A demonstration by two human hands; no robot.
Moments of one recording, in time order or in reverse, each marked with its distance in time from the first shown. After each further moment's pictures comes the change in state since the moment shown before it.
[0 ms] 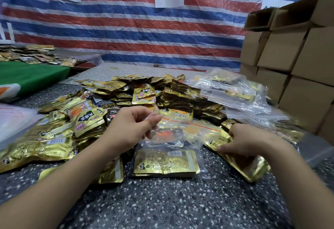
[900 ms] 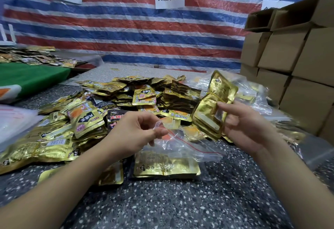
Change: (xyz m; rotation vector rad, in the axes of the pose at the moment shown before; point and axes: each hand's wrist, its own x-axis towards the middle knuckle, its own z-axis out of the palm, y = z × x) left_hand -0.006 0.010 0.005 0.049 -0.098 -0.027; right_hand -0.027 -0.038 -0.020 1.946 -0.074 -0.362
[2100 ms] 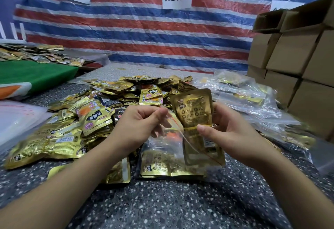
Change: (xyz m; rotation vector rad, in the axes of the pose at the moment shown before) left_hand 0.001 0.003 -0.002 -0.201 0.140 0.061; right_hand -0.014 0.025 0.015 -0.765 -0.270 -0.265
